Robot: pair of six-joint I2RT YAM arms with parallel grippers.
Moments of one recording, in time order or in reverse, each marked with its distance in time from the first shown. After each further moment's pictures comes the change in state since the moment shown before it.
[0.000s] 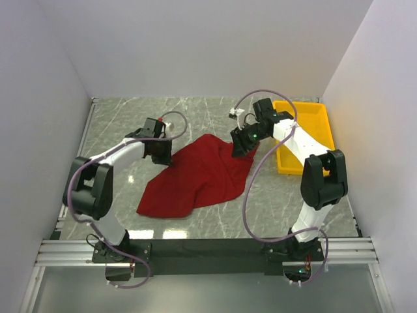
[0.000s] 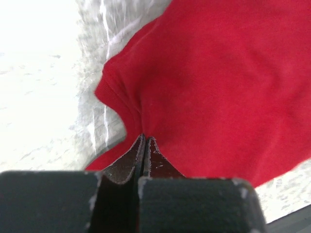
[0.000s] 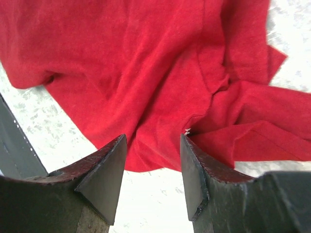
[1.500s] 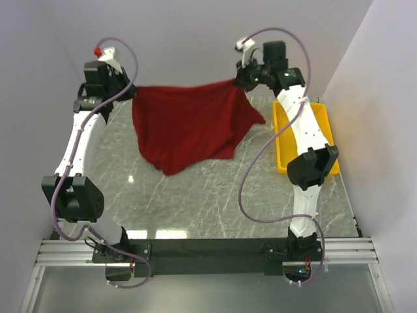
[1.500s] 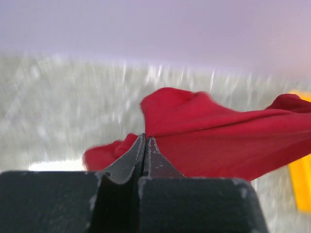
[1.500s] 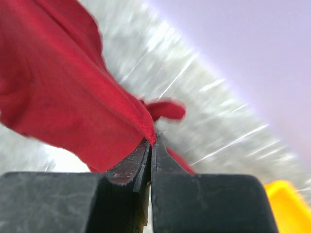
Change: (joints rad) left arm 0.301 -0.090 0.549 0.014 0.007 -0.017; right arm -0.022 0.309 0.947 -0.080 0.164 0.071
